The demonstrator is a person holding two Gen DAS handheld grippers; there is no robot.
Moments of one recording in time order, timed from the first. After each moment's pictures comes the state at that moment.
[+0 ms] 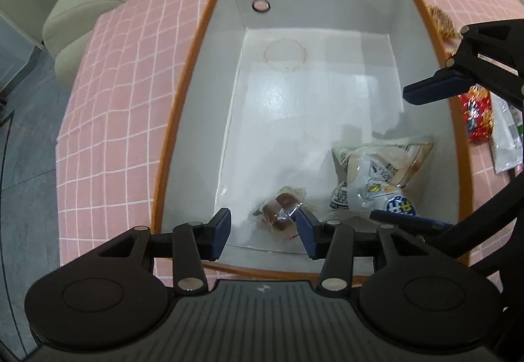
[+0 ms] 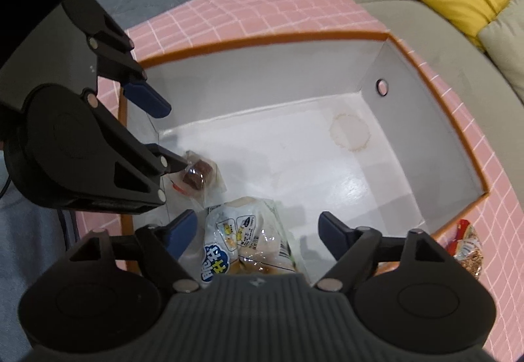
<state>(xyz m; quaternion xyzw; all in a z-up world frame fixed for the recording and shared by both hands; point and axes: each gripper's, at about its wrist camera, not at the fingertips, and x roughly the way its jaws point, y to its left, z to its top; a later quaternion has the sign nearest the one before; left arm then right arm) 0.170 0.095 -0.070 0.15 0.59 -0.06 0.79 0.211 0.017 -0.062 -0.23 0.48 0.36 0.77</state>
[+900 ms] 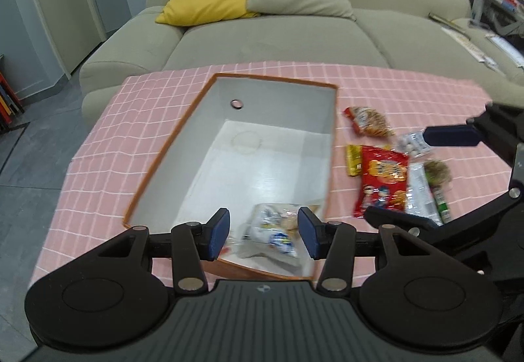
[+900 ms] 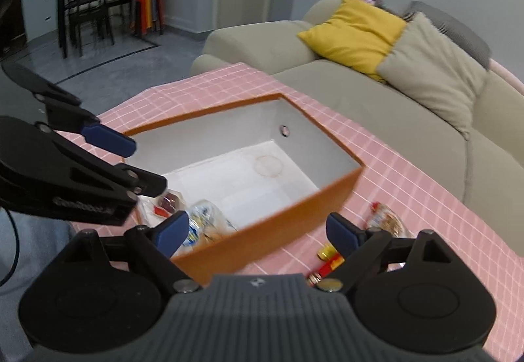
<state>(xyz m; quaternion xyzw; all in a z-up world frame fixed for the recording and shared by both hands) 0.077 0.035 0.005 0.06 0.44 -0.04 0.90 0.122 -0.095 0.003 -0.14 0.36 0.25 0.89</state>
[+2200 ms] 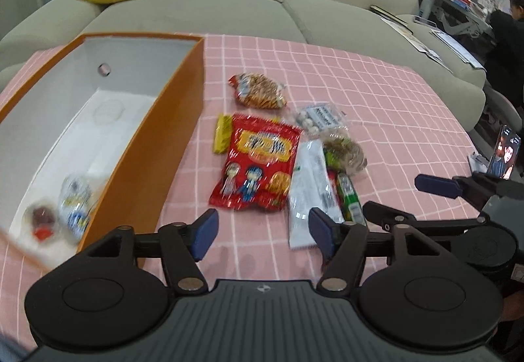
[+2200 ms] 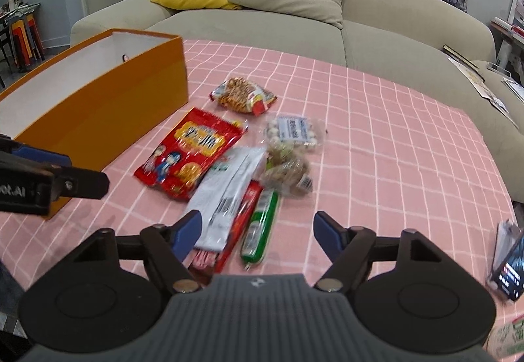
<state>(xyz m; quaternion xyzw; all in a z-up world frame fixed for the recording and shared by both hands) 0.087 -0.083 -0.084 0.00 0.44 -0.15 0.88 0.099 -0.249 -0.099 -0.04 0.41 0.05 0.91</state>
